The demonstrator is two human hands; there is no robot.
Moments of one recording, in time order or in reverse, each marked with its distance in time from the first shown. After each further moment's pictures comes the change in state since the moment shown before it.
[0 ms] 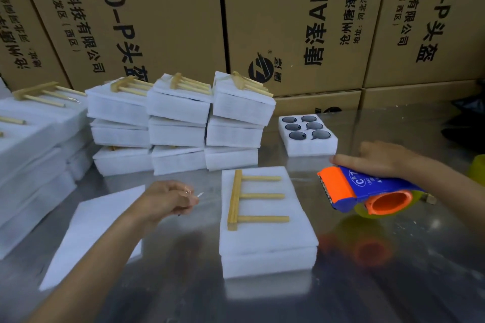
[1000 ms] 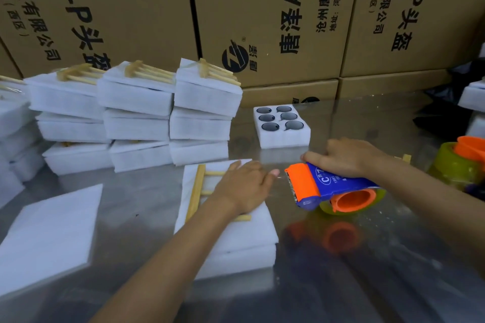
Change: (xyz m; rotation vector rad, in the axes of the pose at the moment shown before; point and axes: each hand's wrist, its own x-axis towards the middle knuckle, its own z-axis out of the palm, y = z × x) left_hand 0.026 0.033 0.206 1.126 -0.203 0.685; right_hand 0.016 0.021 0.025 -0.039 0.056 -0.089
